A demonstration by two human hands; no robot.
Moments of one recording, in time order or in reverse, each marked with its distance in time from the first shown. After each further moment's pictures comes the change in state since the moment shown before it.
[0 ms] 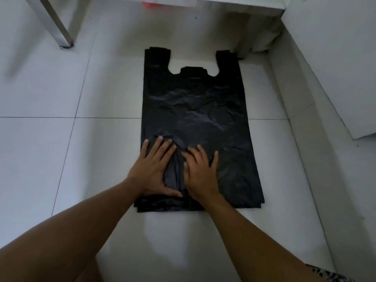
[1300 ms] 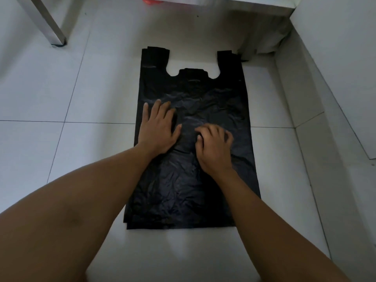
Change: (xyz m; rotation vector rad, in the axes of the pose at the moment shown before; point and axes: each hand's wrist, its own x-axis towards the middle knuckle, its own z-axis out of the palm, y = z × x) left_hand 0.124 -0.029 -0.035 -0.070 0.340 -0.305; right_hand 0.093 0.047 -0.029 -0.012 0.128 0.020
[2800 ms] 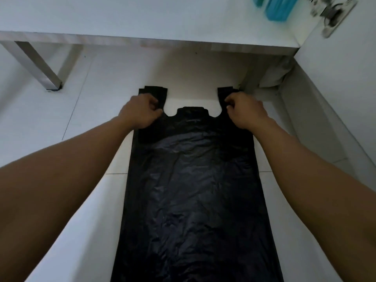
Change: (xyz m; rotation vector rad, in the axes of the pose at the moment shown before) left_hand 0.172 -0.065 -0.066 -0.353 -0.216 -0.320; right_hand 0.240 0.078 -0.060 -0.070 -0.175 0.063
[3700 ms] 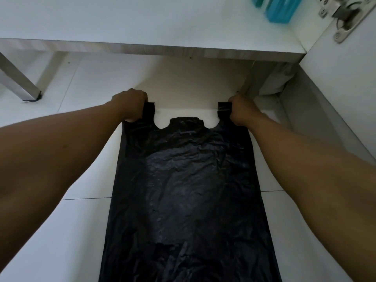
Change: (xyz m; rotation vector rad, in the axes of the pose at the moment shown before) left_hand 0.093 -0.001 -0.005 0.562 -0.126 0.076; right_hand 0.087 0.042 0.029 -0.072 -0.173 0.066
